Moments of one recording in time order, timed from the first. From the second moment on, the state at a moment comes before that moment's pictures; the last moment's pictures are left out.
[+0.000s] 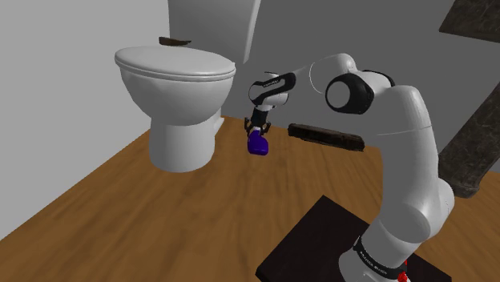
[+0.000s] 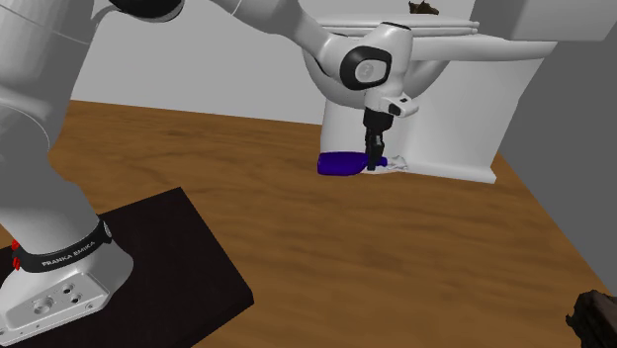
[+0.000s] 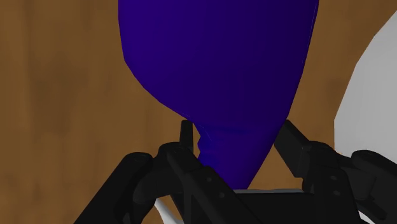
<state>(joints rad) -0.20 0.64 -0.11 -1.50 0.16 2.14 0.39</state>
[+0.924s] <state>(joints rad) -0.36 0.49 -0.17 -1.74 0.18 2.21 0.15</state>
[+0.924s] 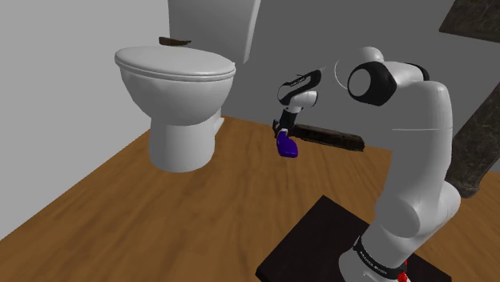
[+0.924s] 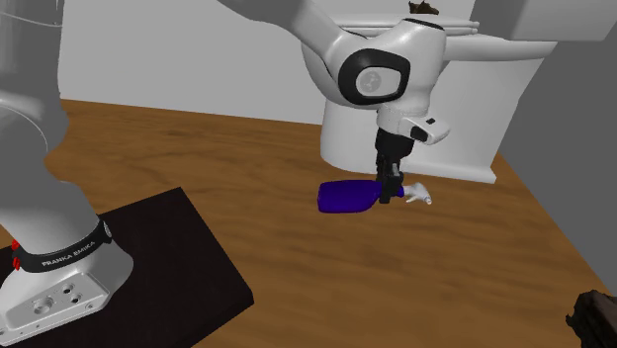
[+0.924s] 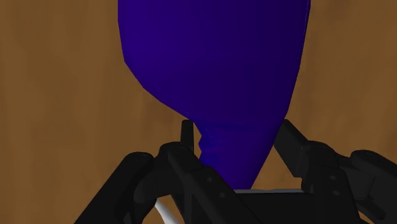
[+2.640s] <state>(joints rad) -0.78 0.56 -0.29 -1.63 0.24 2.11 -0.40</state>
